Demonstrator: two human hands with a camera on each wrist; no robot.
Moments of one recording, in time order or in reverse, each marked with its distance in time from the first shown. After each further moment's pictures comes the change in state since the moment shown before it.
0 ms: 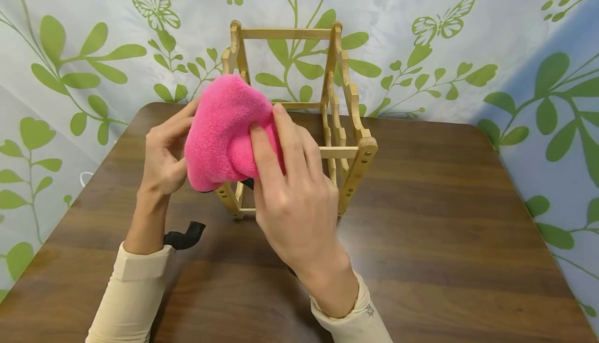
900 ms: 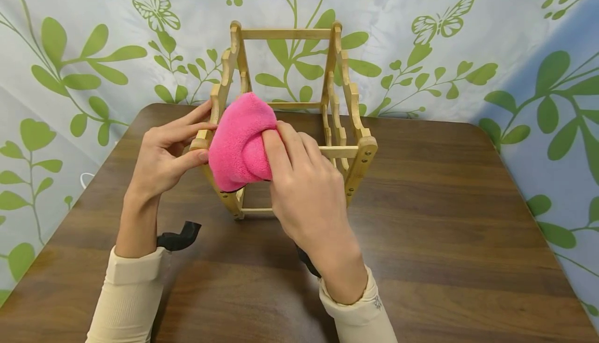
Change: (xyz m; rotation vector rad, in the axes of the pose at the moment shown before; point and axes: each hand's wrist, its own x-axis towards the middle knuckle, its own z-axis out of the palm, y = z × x) left_hand -0.002 0.010 -0.011 -0.105 -0.119 -0.175; right_hand -0.006 0.024 -0.002 -0.040 -0.260 0.029
